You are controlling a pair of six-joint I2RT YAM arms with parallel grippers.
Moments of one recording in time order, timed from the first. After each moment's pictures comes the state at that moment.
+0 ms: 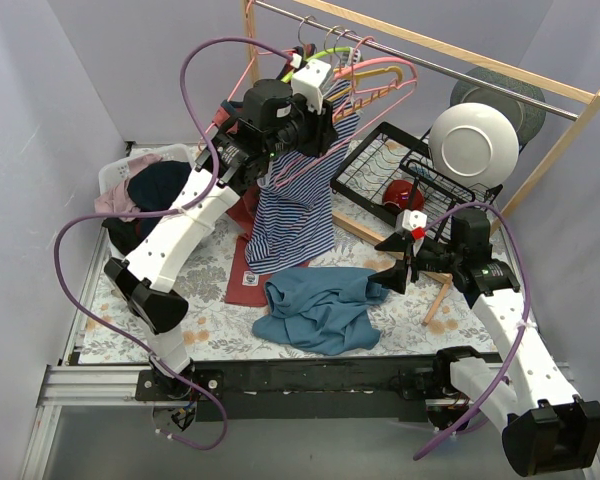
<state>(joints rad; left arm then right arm) -0.70 1.78 2.16 -0.61 0.05 -0.10 0.18 0.87 0.74 -0.45 -1.07 -0.55</state>
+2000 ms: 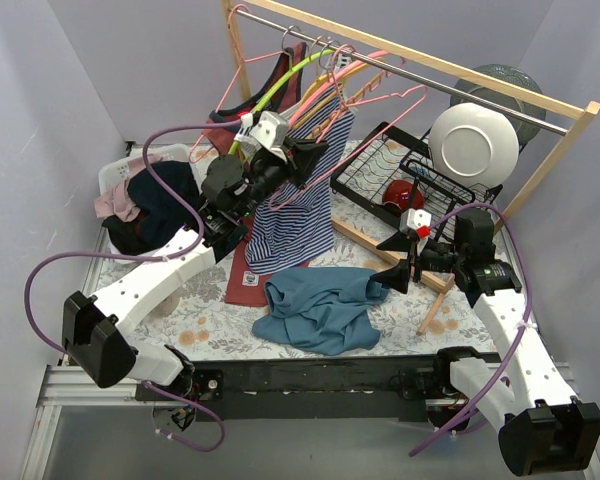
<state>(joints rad) -0.70 1.38 1.26 0.41 0.16 -0.15 0.14 0.87 0.73 -0.45 -1.12 -0.54</state>
